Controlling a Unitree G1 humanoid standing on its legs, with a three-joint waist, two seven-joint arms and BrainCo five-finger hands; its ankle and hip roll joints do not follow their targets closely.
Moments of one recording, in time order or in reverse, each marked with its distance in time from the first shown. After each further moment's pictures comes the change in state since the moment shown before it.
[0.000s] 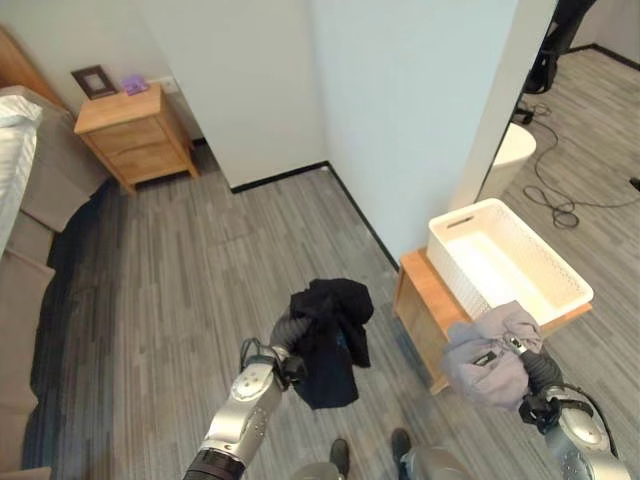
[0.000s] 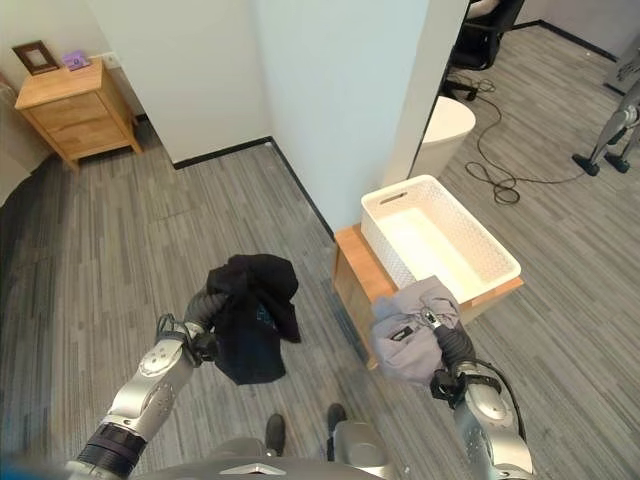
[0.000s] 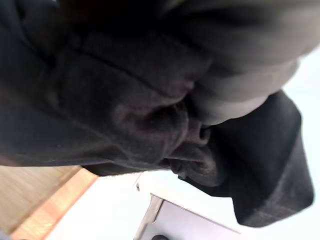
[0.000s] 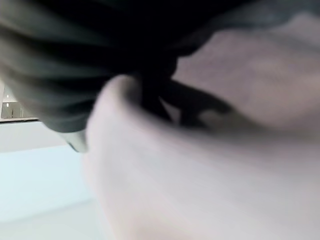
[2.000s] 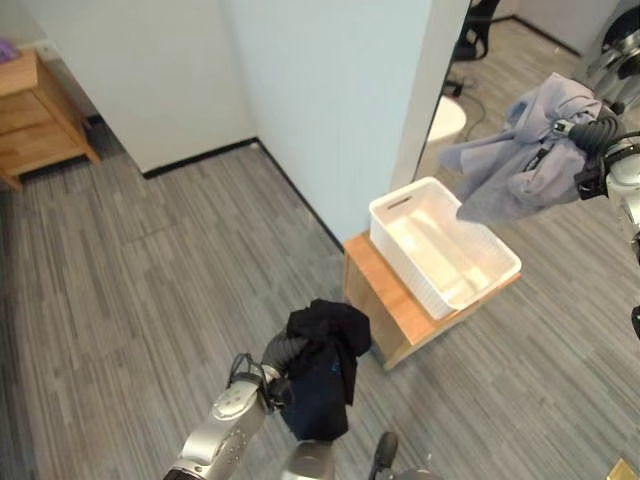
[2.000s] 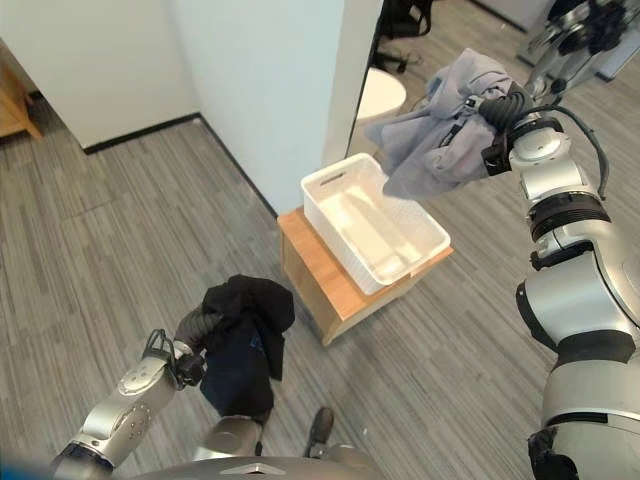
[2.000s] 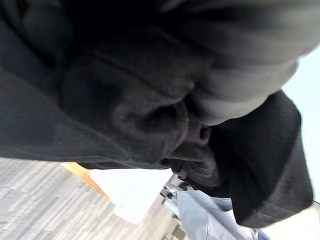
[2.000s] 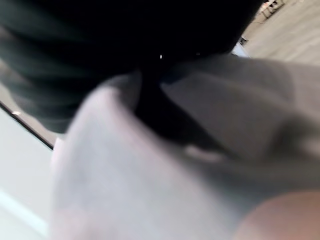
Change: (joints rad) left arm 0.130 0.146 -0.087 -0.090 -0.158 0.009 -0.050; right arm -1.450 -0.378 0.713 1.075 -0.073 0.001 -0.024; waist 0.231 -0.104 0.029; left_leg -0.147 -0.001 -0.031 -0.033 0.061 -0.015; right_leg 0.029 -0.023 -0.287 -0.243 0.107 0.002
